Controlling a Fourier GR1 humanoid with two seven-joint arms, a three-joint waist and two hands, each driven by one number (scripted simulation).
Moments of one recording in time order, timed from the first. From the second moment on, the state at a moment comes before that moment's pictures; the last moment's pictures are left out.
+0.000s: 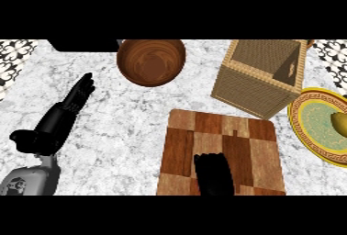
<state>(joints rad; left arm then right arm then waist) -0.16 0.20 0.05 -1.60 -0.04 -0.21 0.03 -0.03 -0.03 0.68 -1.51 1.36 0.17 0.61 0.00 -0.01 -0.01</state>
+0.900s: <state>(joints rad) -0.20 0.19 0.03 -1.57 -0.06 -0.23 0.02 -0.54 0.00 0.84 -1.34 0.82 -0.35 1.00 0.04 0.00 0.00</state>
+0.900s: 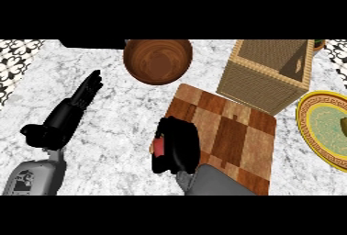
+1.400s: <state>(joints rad) -0.19 0.19 0.05 -1.56 -0.06 -0.21 0.02 -0.70 -0.01 0.85 -1.57 0.96 -0.52 1.10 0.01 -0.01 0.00</state>
